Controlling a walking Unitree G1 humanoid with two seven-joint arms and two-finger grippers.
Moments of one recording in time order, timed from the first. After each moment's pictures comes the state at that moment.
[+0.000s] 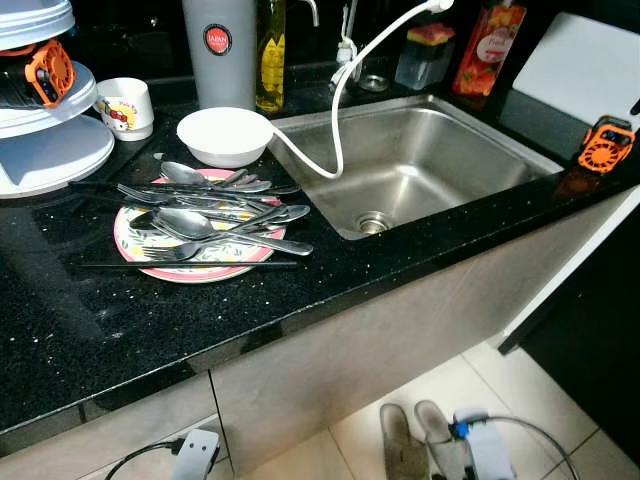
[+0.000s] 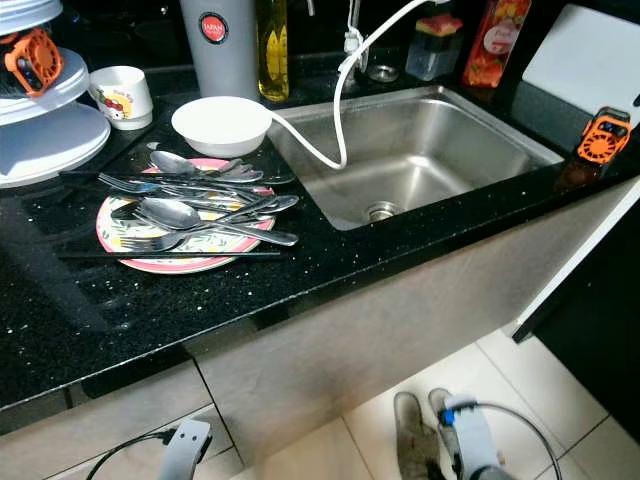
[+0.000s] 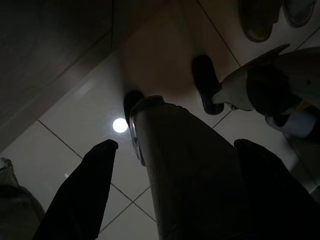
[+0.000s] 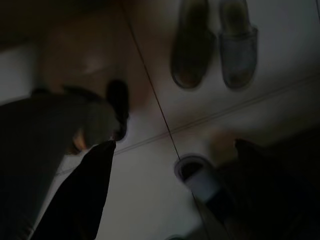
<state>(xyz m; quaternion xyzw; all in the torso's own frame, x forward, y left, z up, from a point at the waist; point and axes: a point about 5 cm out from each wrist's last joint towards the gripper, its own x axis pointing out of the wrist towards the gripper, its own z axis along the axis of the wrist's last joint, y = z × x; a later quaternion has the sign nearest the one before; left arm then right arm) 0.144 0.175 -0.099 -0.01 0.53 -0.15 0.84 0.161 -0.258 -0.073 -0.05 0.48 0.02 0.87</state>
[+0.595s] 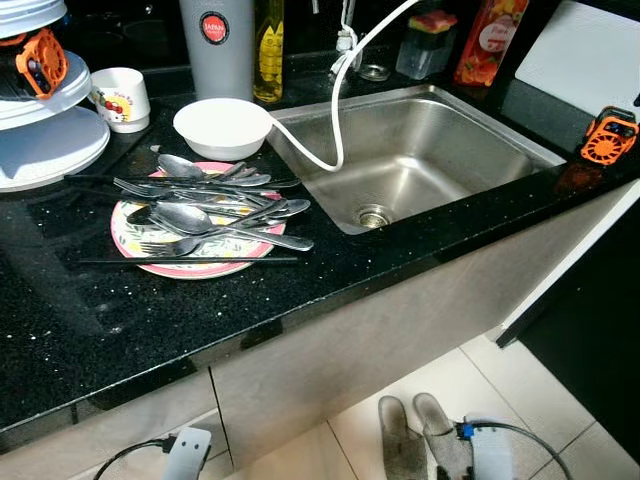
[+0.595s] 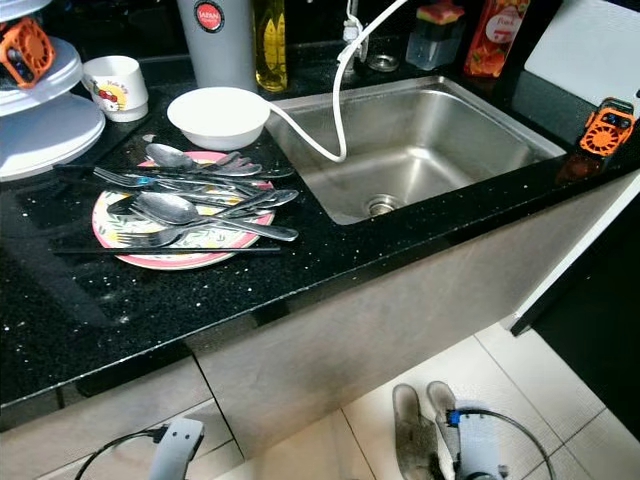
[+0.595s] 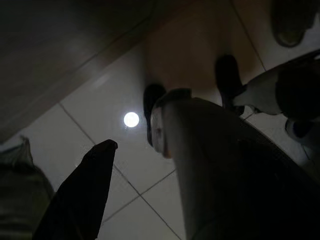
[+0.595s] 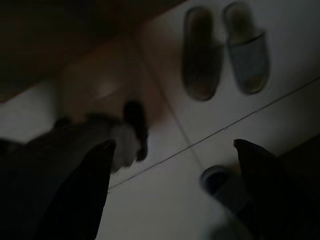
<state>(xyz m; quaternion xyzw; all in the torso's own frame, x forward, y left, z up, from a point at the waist) 0.146 0.187 -0.098 0.00 0.52 -0.09 0.85 0.157 -0.240 -0.082 0.02 0.46 -0.02 0.89</state>
